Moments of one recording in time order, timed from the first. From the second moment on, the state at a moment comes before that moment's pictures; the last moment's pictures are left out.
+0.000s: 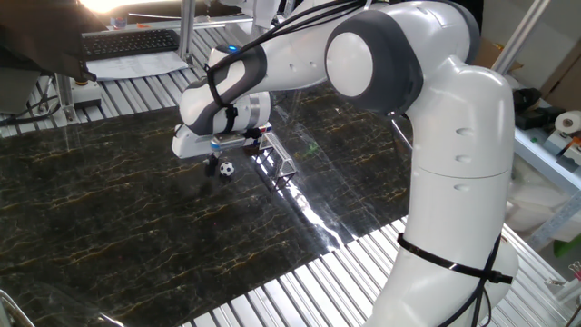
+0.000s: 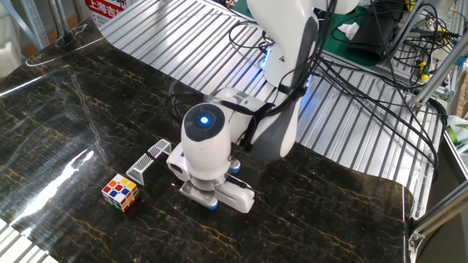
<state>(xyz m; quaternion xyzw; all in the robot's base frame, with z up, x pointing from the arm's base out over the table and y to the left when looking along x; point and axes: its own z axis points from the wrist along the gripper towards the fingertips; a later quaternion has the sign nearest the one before) 0.564 0.053 0.068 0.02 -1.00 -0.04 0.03</state>
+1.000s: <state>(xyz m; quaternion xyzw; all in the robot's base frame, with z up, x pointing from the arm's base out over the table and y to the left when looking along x) 0.566 0.033 0.070 -0.04 -1.00 -0.05 -0.01</state>
